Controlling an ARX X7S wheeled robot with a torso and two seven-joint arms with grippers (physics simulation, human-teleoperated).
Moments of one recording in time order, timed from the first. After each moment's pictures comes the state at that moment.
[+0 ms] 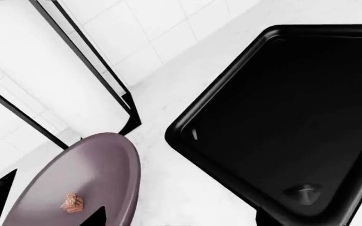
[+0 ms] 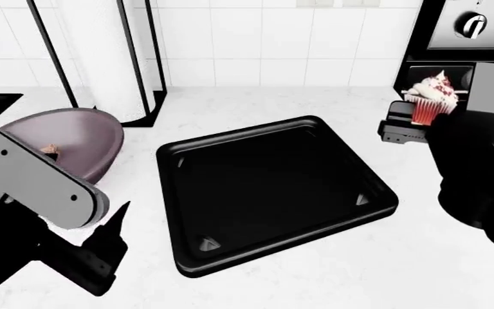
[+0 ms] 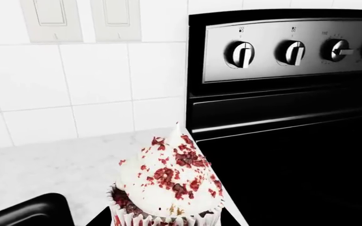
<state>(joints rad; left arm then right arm) -1.40 -1.16 0.61 0.74 -2.31 -1.20 -1.15 0.89 0.69 -0.27 -0.16 1.08 0.87 0.80</state>
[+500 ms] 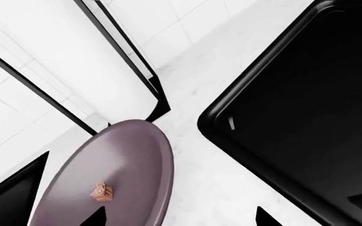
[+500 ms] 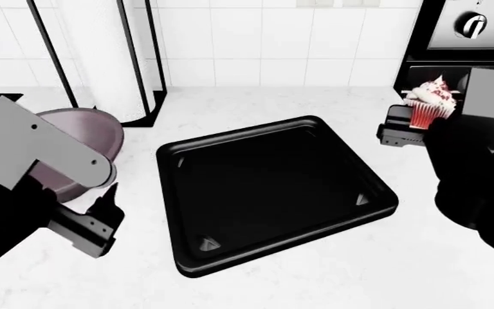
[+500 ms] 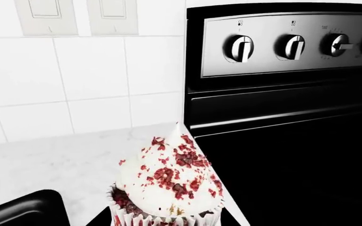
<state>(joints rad) -1.40 -1.09 0.68 0.60 -2.15 -1.30 -1.15 0.87 0.68 -0.28 -0.14 1.05 0.85 0.78</state>
